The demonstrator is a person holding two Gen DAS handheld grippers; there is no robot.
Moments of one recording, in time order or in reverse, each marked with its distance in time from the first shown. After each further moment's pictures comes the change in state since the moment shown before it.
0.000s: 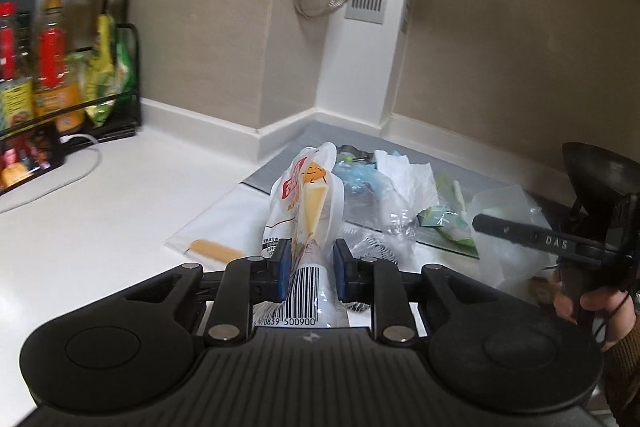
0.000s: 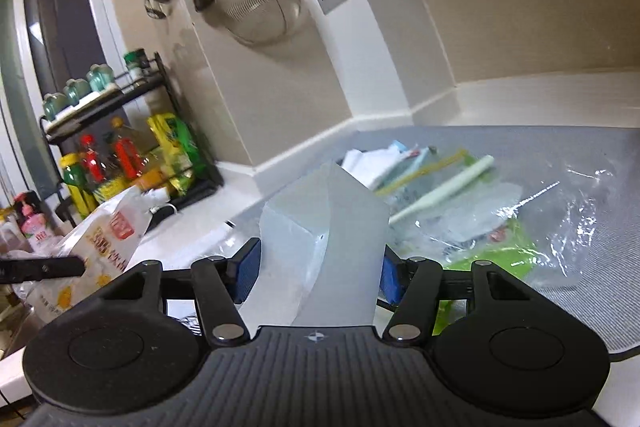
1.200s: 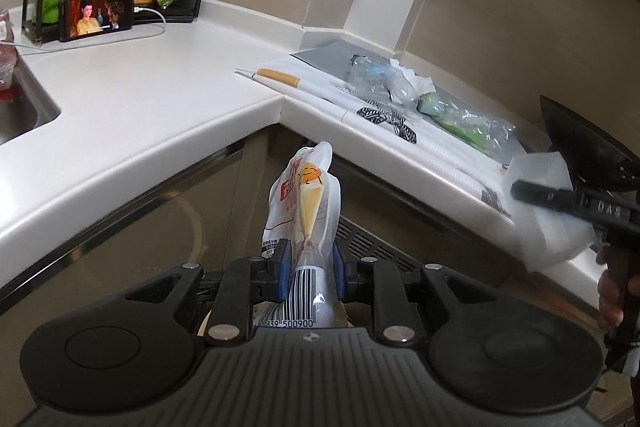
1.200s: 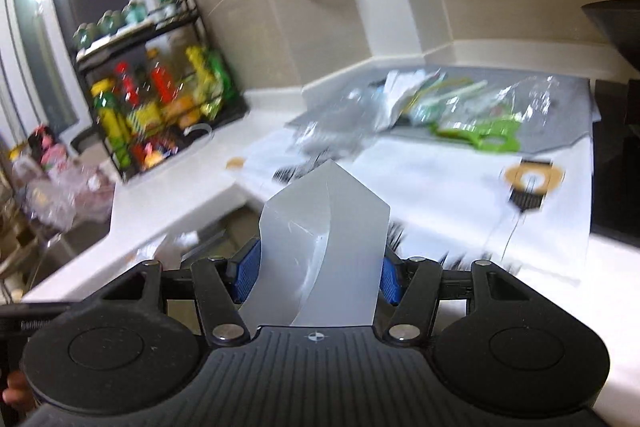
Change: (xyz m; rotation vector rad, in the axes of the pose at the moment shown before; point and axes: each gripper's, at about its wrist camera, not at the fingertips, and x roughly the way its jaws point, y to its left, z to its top) left arm -0.123 0.041 -0.146 -0.151 0.139 -0.034; right arm -0.124 0.142 -0.092 -0.045 0.154 -0.124
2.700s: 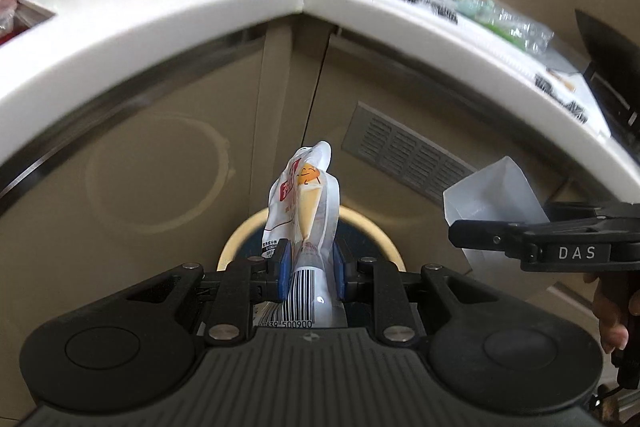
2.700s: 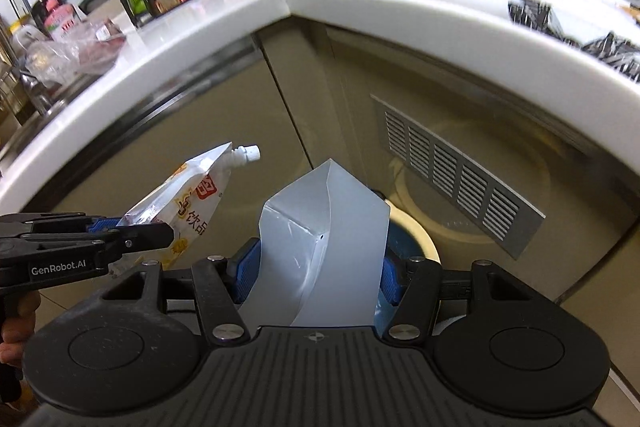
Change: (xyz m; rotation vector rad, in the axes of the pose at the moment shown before) left arm 0.053 0.004 -0.057 0.049 0.212 0.098; right arm 0.080 0.042 -0.089 -0.070 0.377 0.043
